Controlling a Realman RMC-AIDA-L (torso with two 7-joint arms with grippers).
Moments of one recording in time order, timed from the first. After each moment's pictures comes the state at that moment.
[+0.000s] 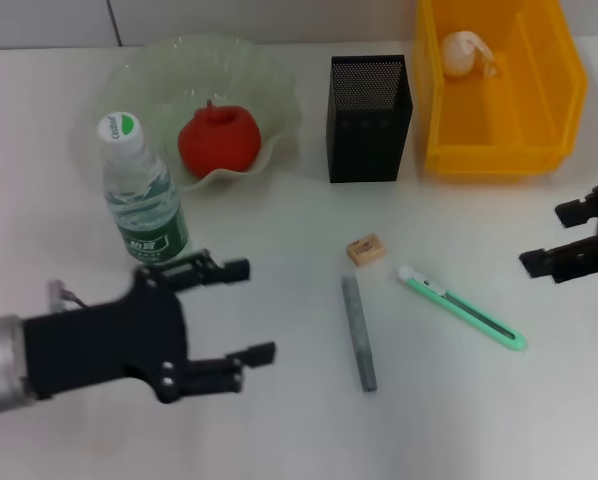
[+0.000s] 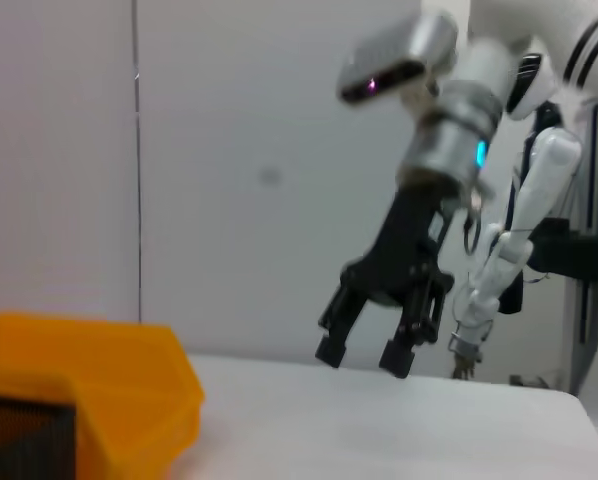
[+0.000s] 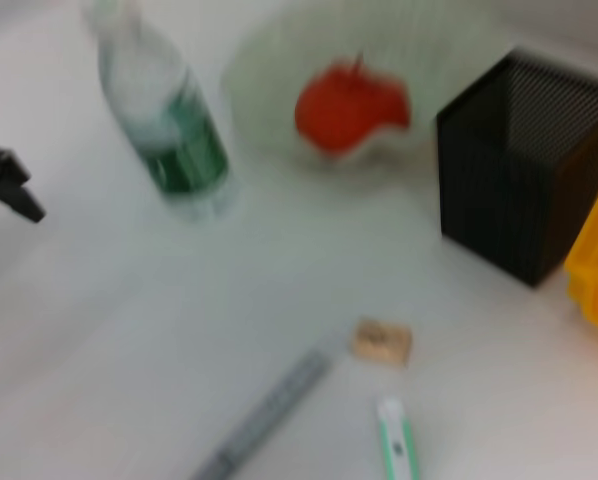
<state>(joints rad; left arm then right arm) -0.19 -2.07 1.20 0.75 1.52 1.64 -1.00 0.37 2.08 -1.04 -1.70 -2.34 -1.85 2.33</state>
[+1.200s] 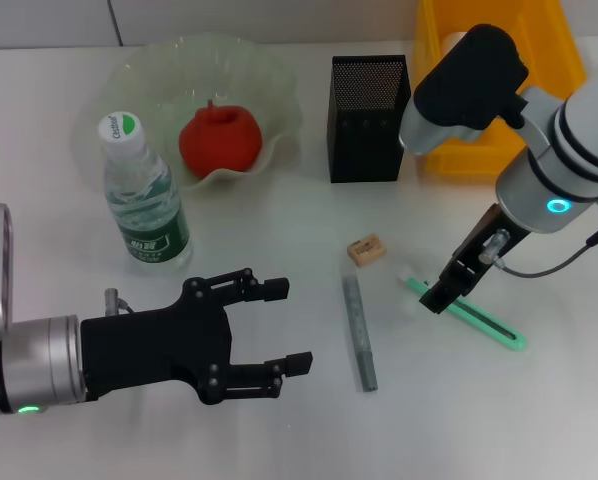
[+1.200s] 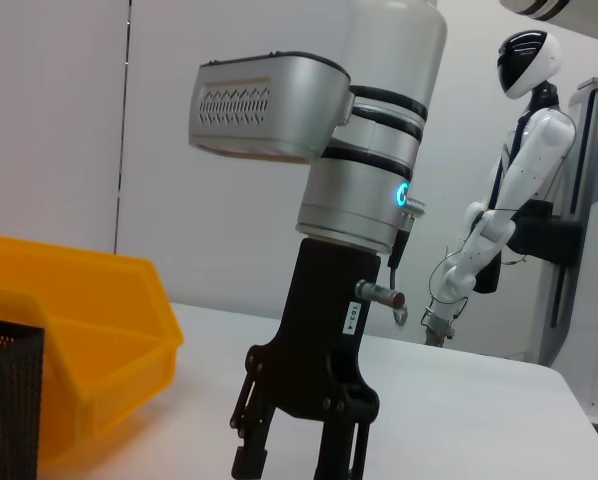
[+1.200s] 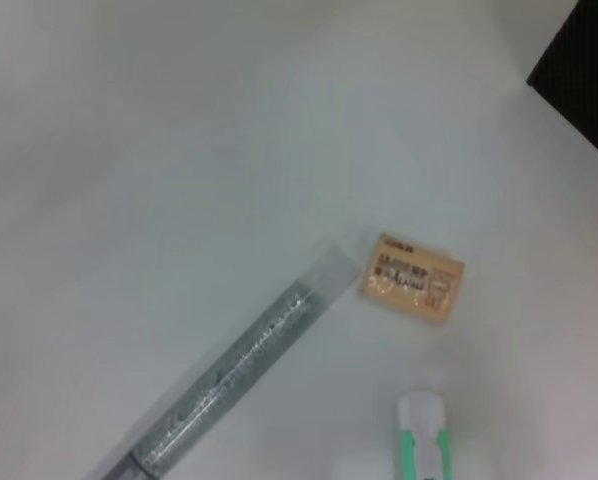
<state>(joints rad) -0.32 -2.07 1.22 0.53 1.55 1.57 -0.97 0.71 2.09 -1.61 -1.20 -2.64 -1.51 2.68</state>
